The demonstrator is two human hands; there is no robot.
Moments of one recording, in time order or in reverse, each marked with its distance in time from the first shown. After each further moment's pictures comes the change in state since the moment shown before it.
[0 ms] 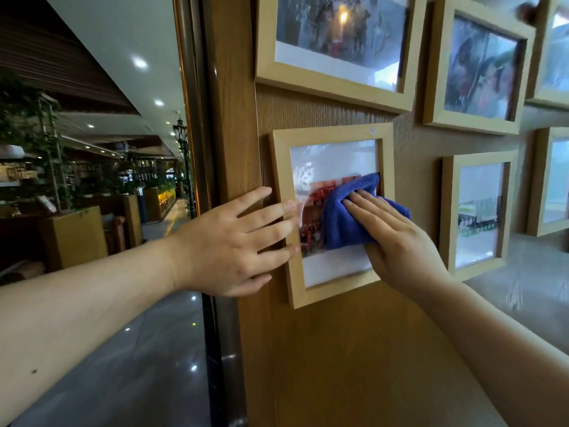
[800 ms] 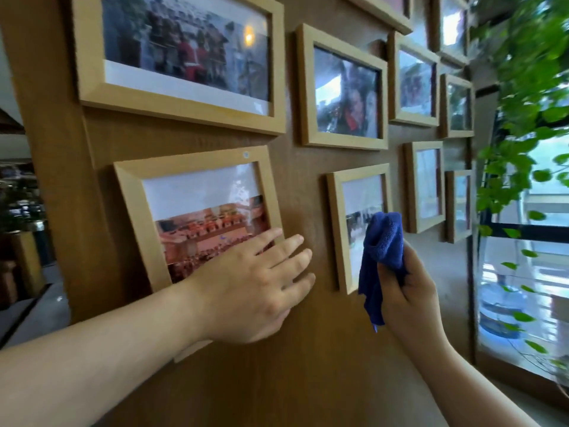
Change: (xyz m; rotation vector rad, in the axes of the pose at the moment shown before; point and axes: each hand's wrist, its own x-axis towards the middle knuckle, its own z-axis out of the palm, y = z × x) left_hand 0.154 0.058 -0.004 -0.136 0.197 0.051; right_hand -0.098 0.041 -0.073 0.456 0.432 0.747
